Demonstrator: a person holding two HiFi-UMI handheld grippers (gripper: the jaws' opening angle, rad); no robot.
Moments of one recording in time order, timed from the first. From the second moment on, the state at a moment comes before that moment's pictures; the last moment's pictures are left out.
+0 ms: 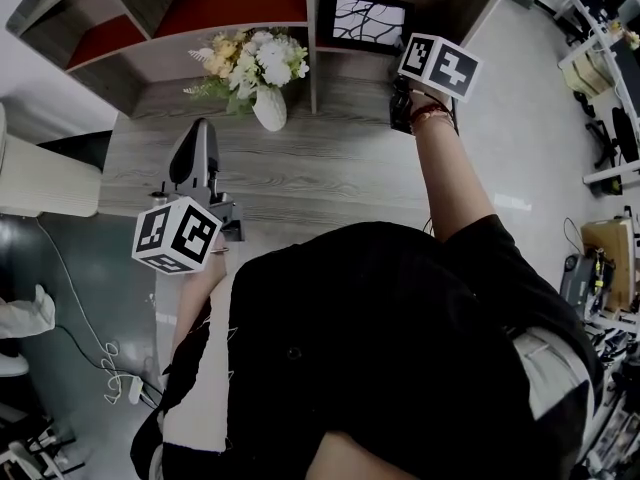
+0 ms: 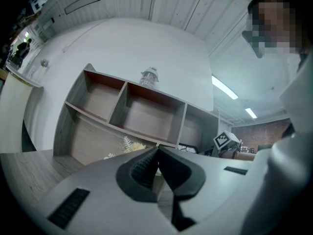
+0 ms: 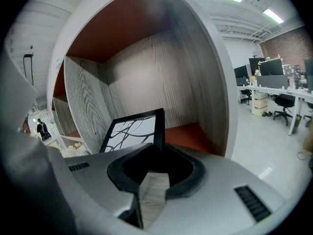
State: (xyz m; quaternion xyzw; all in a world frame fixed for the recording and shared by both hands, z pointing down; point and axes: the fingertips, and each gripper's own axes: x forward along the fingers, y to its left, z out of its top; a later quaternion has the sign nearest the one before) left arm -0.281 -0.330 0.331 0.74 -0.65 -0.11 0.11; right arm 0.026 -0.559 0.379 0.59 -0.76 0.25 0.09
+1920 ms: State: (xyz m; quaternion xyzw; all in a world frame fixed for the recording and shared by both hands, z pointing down) left arm -0.288 -0.332 0.335 0.74 -0.65 -0.12 0.11; right arm 0.014 -0.563 0.385 0.60 -0.73 0.32 0.07
